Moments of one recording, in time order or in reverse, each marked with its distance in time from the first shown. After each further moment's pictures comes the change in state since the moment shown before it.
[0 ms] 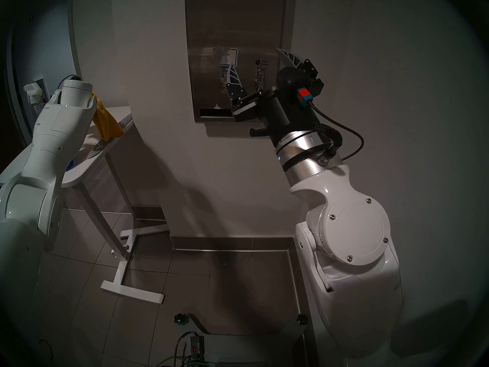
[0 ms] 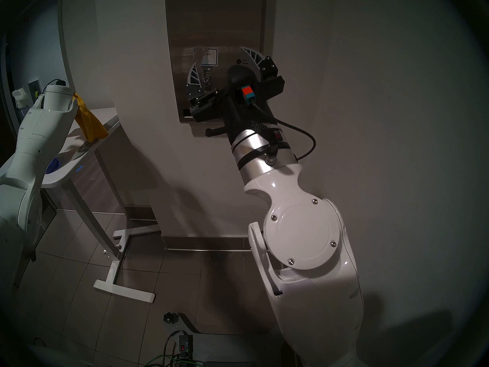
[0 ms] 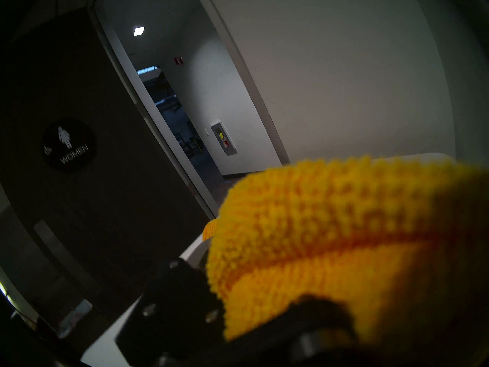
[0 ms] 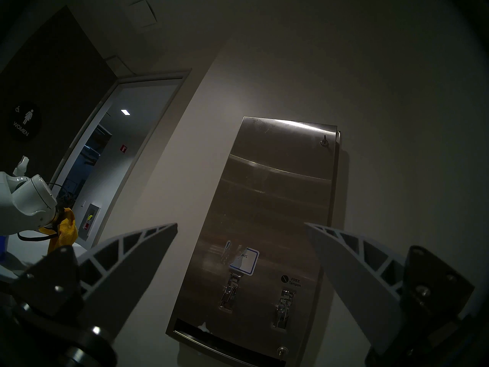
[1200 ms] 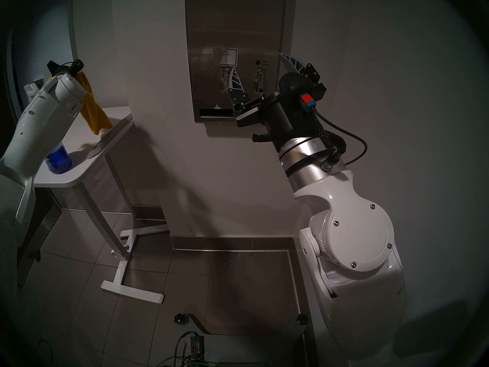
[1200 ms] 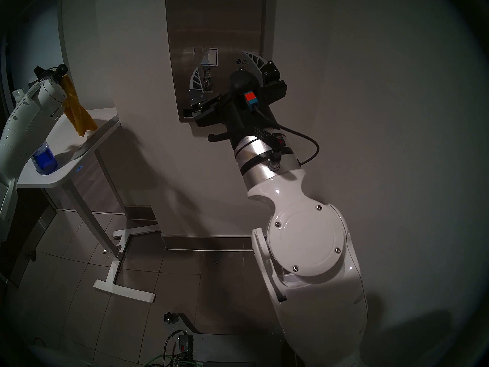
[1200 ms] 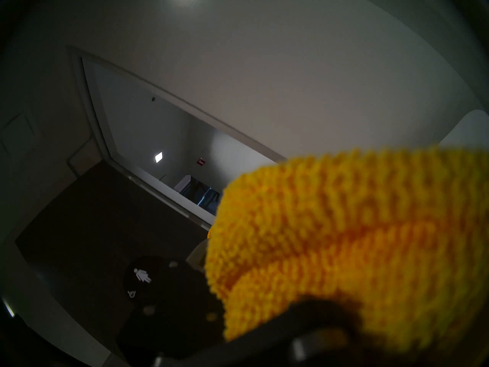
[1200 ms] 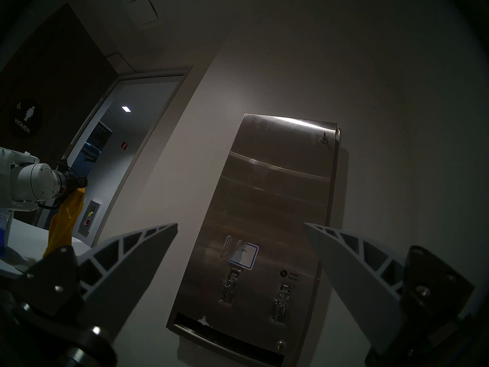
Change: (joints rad) left arm -0.145 0.180 0.385 -0.001 0.359 -0.199 -0.245; right arm -0.028 0.020 0.004 -0.018 0.002 0.000 -0.004
